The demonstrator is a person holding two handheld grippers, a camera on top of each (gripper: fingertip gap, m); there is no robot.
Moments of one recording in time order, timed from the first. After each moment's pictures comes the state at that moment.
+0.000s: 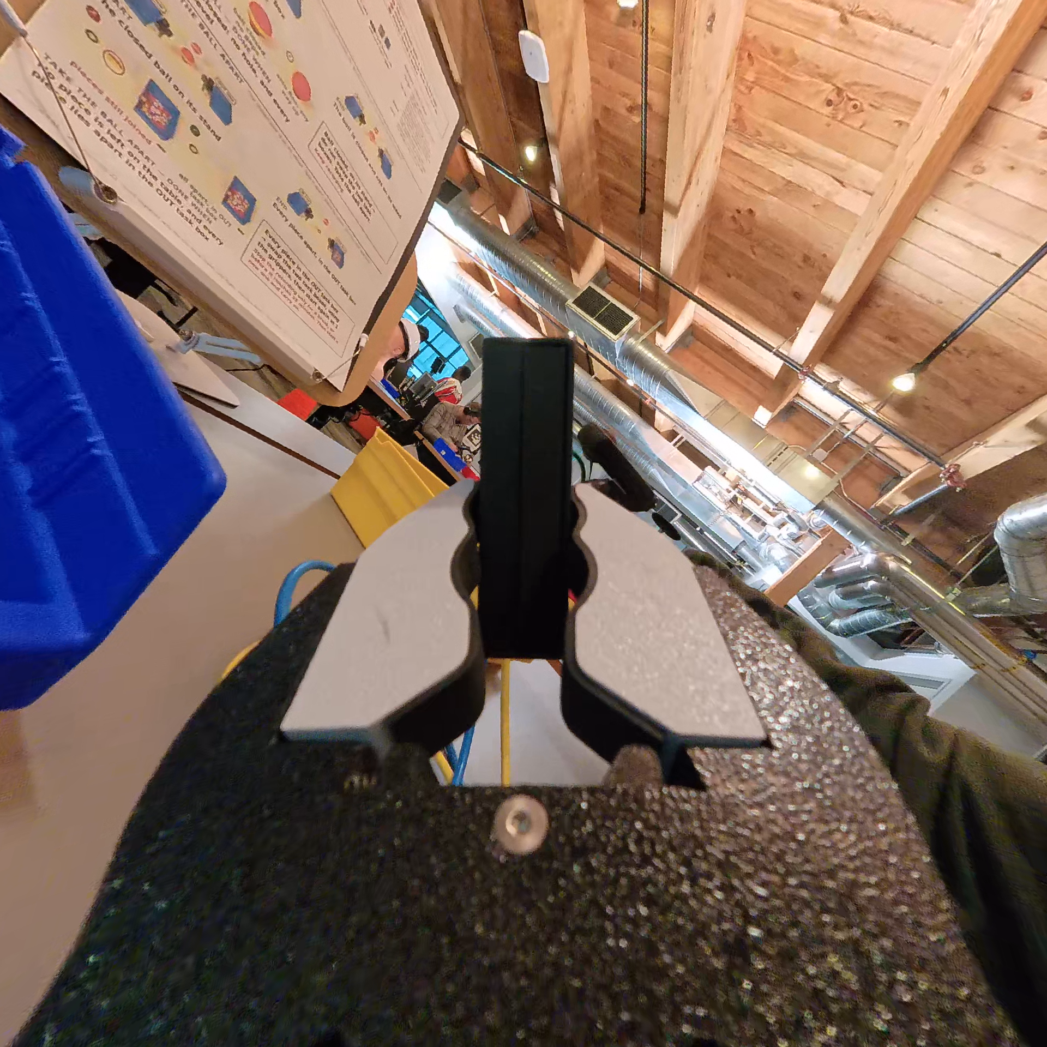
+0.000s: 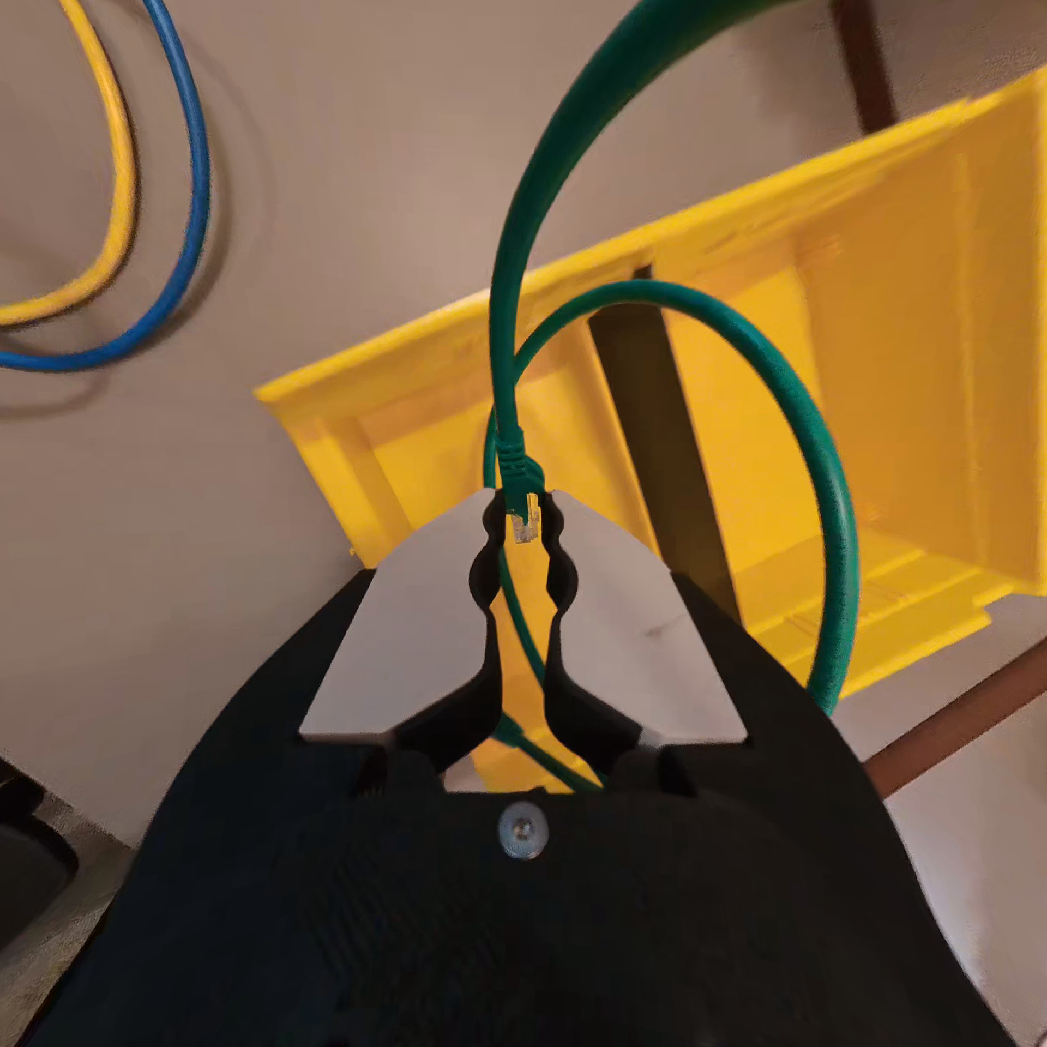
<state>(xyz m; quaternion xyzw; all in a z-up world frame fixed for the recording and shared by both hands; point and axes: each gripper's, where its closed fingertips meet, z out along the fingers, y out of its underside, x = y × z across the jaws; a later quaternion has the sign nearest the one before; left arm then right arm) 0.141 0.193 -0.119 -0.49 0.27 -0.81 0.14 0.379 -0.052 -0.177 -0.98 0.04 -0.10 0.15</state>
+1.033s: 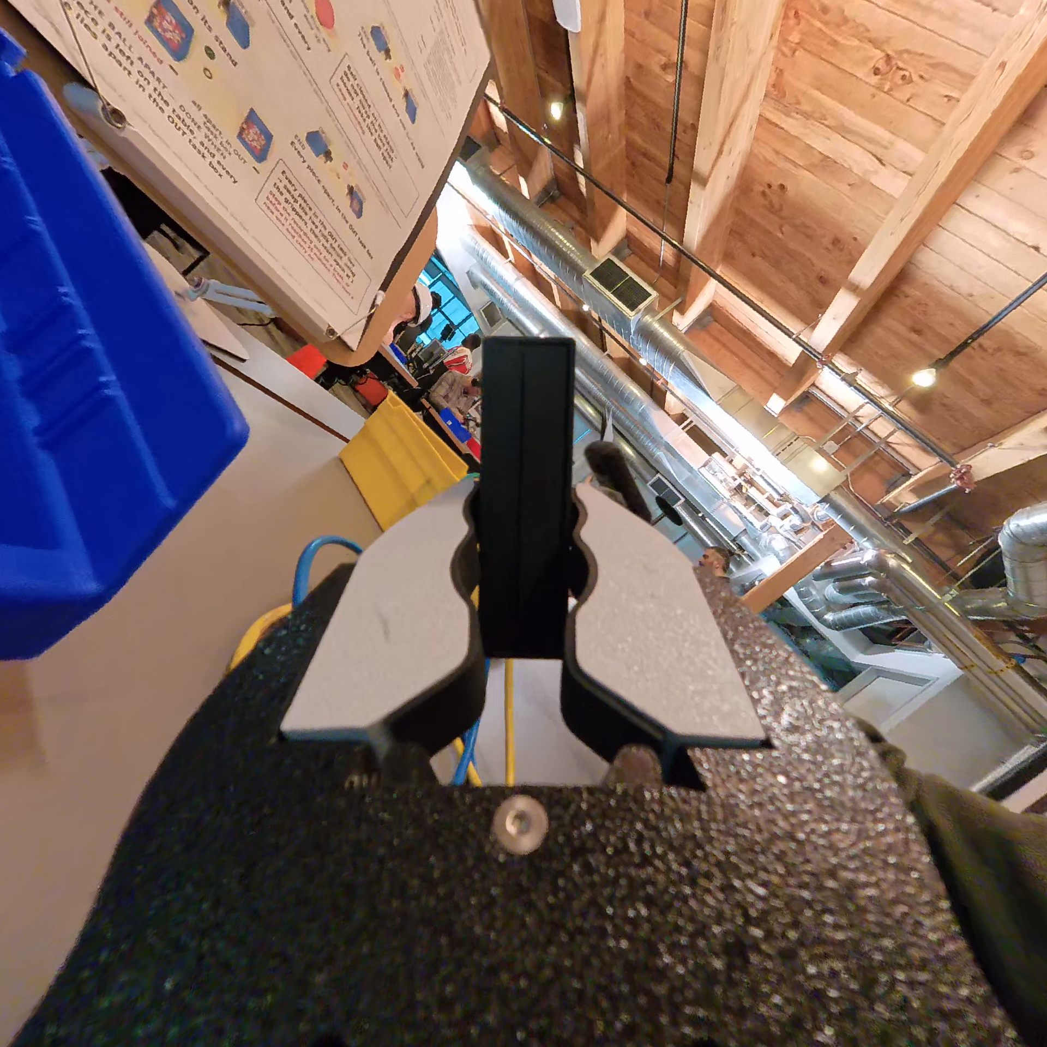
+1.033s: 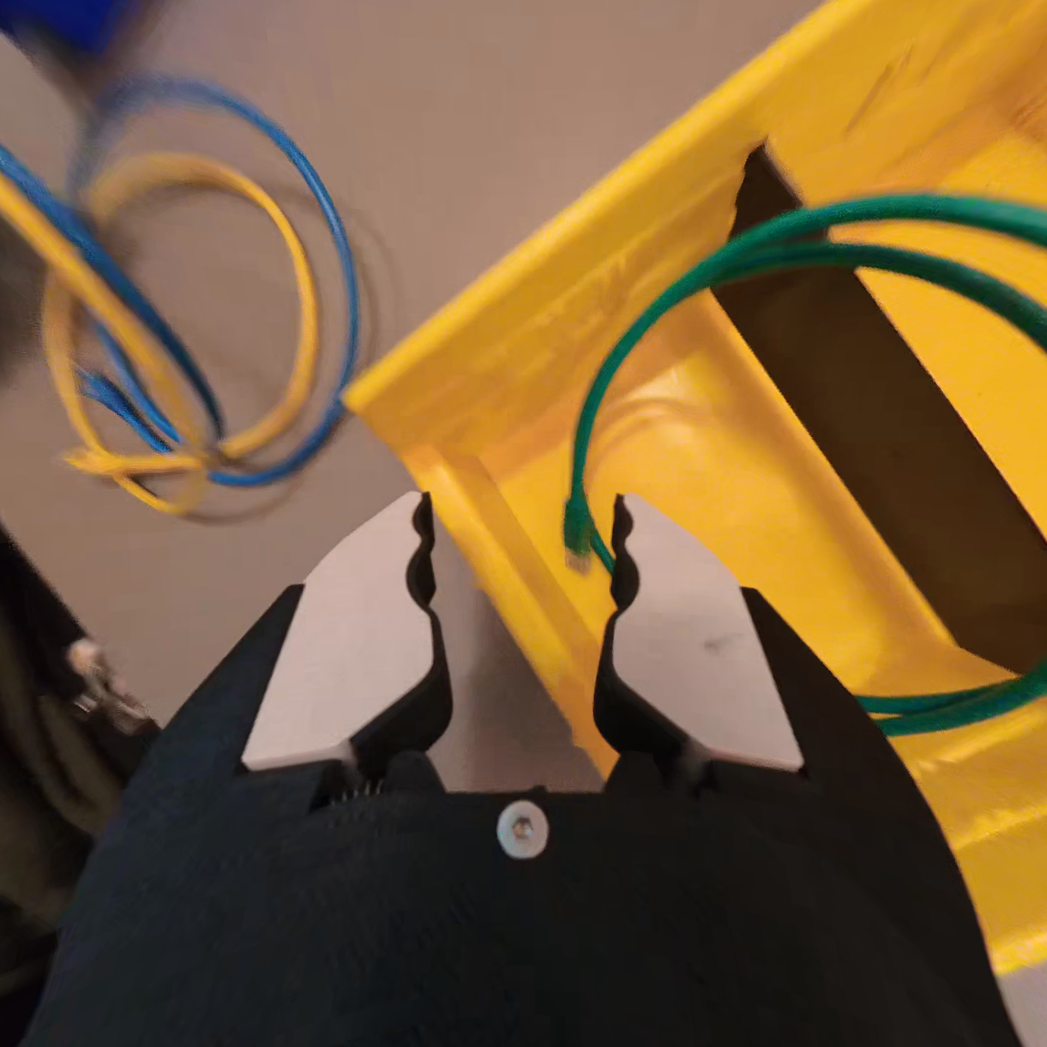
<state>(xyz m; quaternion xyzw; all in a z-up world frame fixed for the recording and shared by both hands) 0.148 0.188 -0.134 -0.51 0.28 -0.80 0.11 0.342 -0.054 -0.208 -0.94 0.17 0.06 0.27</state>
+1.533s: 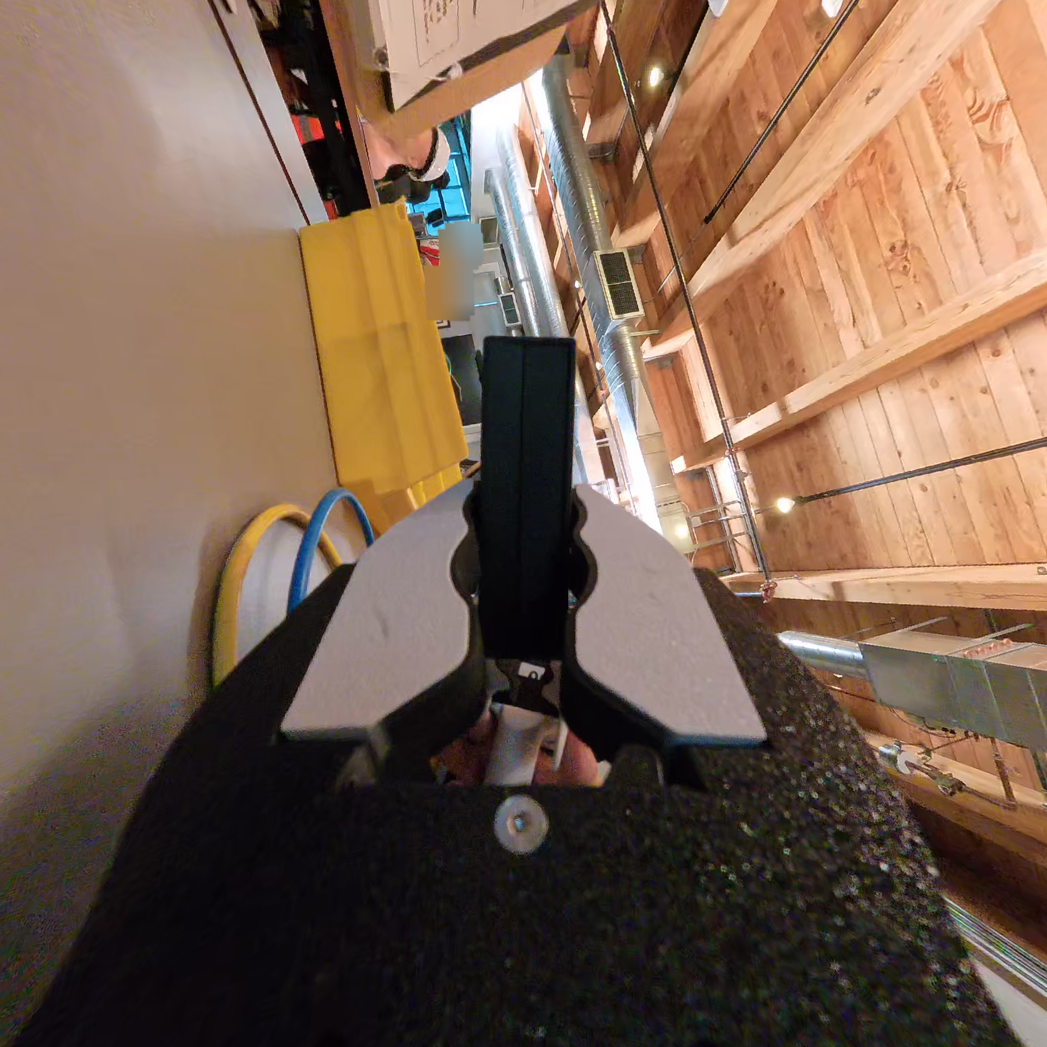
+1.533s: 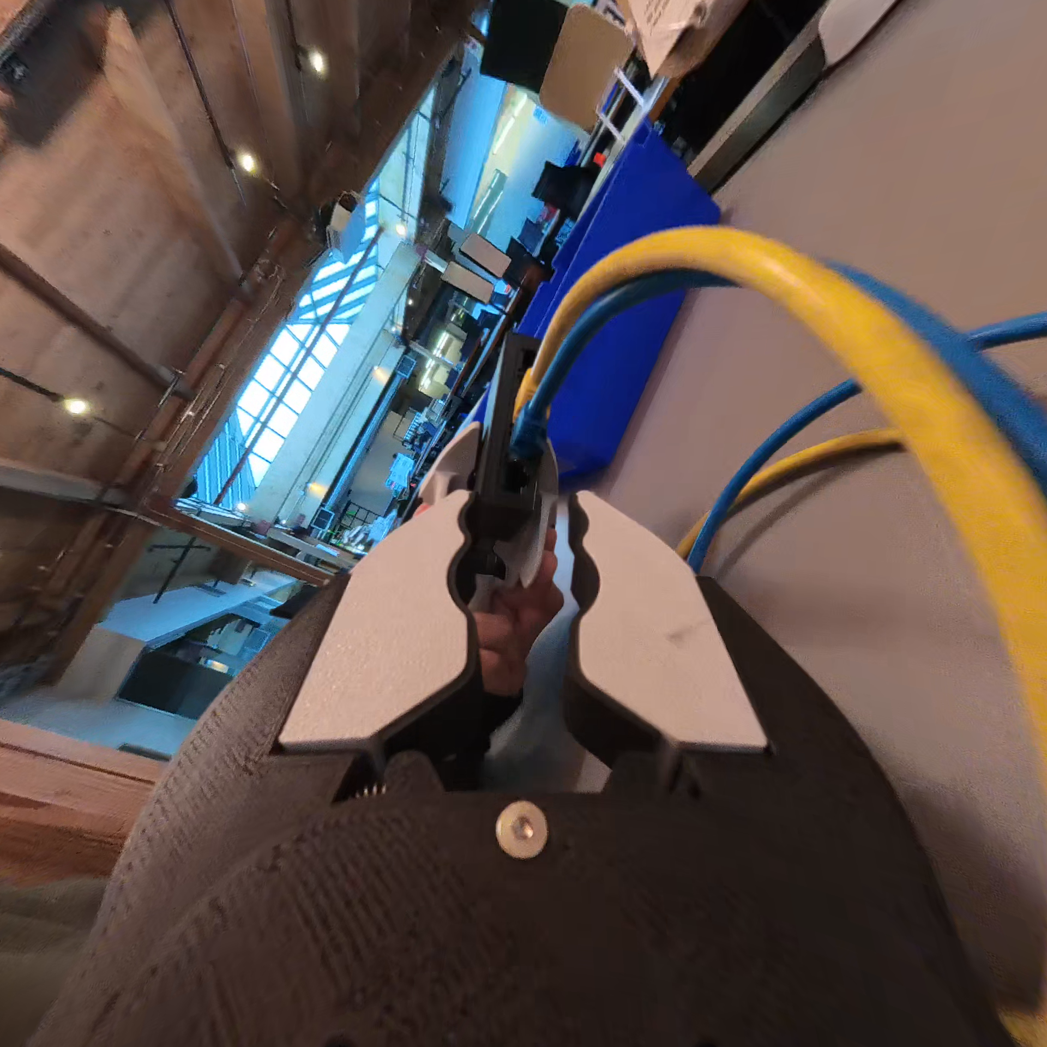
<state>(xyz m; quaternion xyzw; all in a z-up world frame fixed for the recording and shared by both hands) 0.160 0.129 -0.179 -0.59 0.16 -0.78 -0.13 0.148 0.064 -0.183 -0.56 0.42 0.27 0.66</state>
